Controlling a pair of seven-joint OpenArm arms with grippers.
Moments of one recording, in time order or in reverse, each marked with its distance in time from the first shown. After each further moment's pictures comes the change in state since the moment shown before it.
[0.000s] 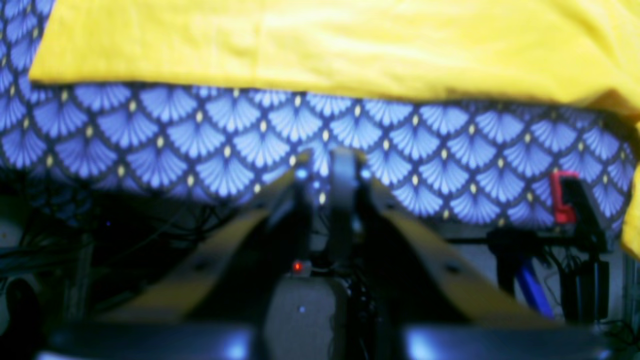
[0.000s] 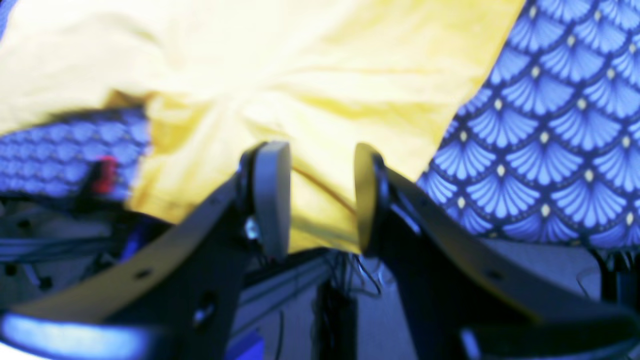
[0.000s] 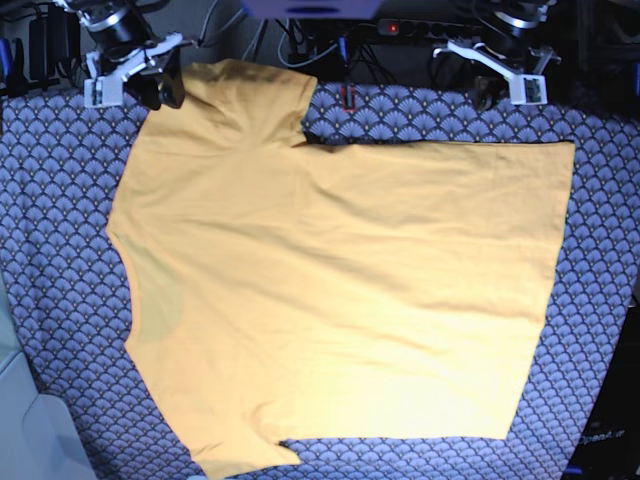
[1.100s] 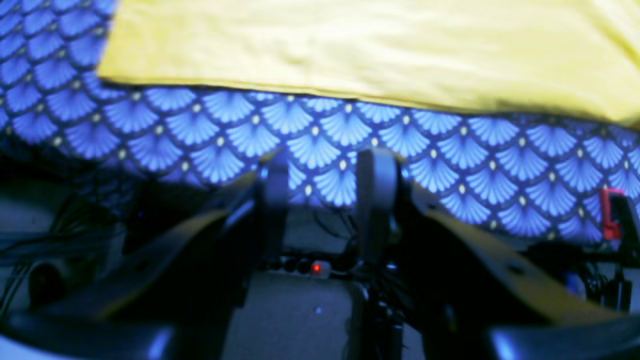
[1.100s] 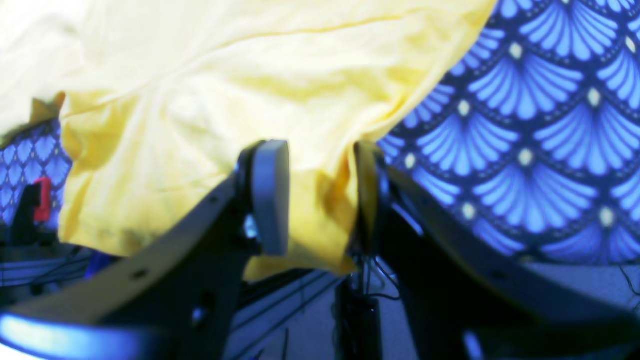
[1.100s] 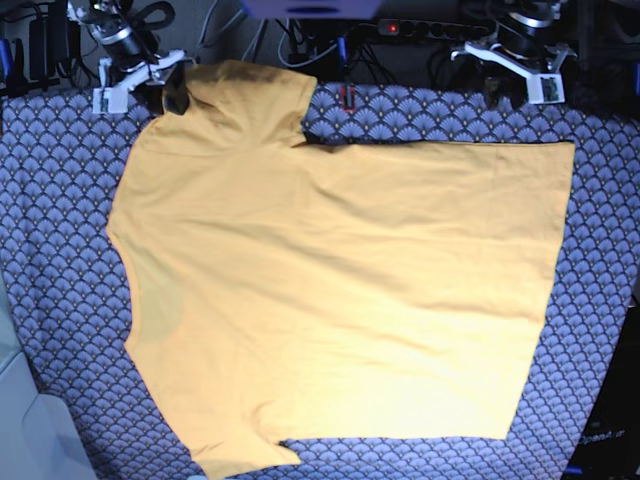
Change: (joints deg) left arm -0.1 0.0 -3.5 0.3 0.0 0.5 0.0; right arm 8.1 -4.4 1.0 -15.8 1.1 7.8 2.3
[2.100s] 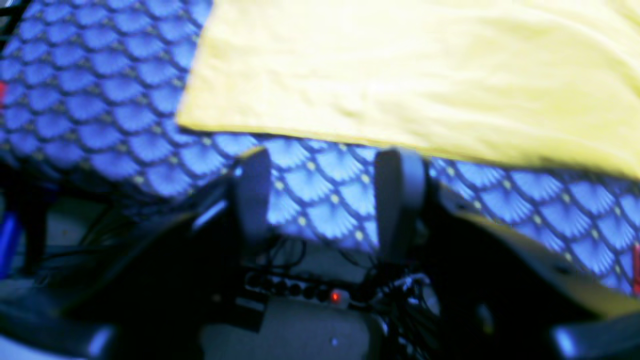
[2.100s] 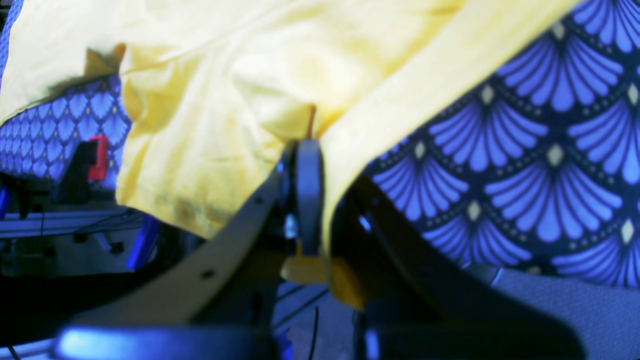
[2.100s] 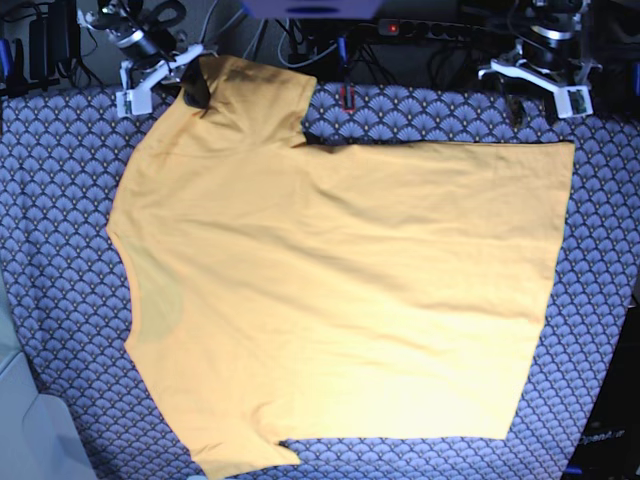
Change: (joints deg) left arm -4.2 0.5 -7.2 0.4 -0.5 -0.6 0.0; right arm 2.2 -2.3 1.2 -0.3 0.0 7.0 -6.8
